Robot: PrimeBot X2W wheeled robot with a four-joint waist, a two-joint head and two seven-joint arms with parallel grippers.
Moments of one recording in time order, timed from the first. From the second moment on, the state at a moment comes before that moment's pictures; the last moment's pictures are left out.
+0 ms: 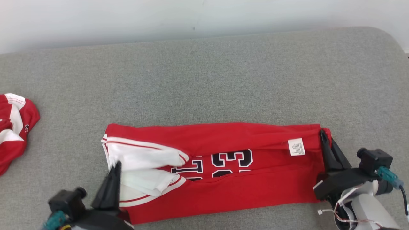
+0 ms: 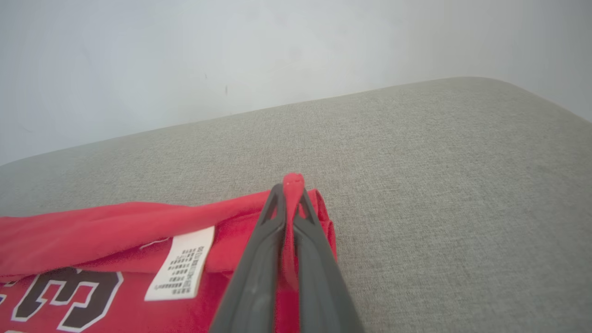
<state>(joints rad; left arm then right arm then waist) -0.20 0.41 -0.44 0.16 -0.77 0.06 -0.26 -0.33 -0.31 0.12 0.51 0.44 0.13 -0.26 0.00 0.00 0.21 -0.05</state>
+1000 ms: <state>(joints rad) -0.02 0.16 -0.02 0.08 -0.29 0.03 -0.26 -0.29 -0.31 0.05 0.62 0.42 0.13 -0.19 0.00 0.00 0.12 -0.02</state>
